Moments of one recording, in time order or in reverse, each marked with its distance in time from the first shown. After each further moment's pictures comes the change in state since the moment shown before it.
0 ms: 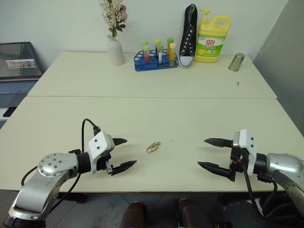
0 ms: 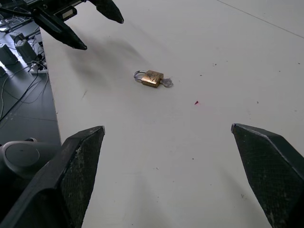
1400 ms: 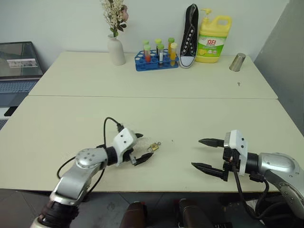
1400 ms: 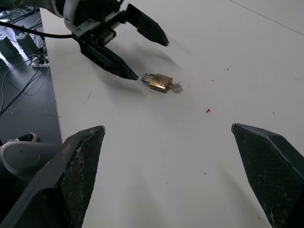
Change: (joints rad) left arm -0.210 -0.213 -0.273 0.151 0.216 0.010 0.185; right arm -0.043 0.029 0.065 -0.102 -0.020 0.099 -0.081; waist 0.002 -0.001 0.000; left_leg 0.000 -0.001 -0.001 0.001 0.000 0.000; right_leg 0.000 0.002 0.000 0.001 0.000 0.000
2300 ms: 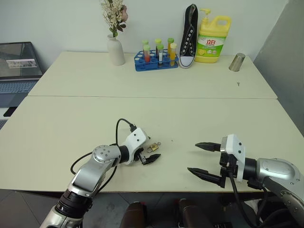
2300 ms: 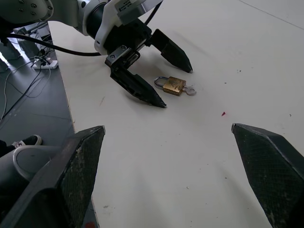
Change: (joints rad) left arm -0.084 -0.055 -0.074 0.051 0.050 0.125 0.014; right arm 0.043 0.000 0.001 -0.099 0.035 0.062 -0.080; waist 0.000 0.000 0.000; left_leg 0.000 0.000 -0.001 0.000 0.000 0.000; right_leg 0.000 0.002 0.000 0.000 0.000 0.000
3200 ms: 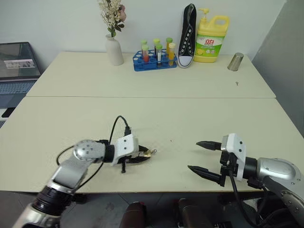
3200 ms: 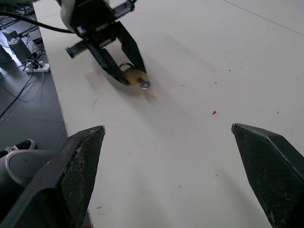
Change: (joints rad) left arm -0.020 0.282 0.021 0.099 -0.014 -0.505 -0.432; right arm 0.000 -0.004 -0.012 -0.003 0.014 0.003 -0.025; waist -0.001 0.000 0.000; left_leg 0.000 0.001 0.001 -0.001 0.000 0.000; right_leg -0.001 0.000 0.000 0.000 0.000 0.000
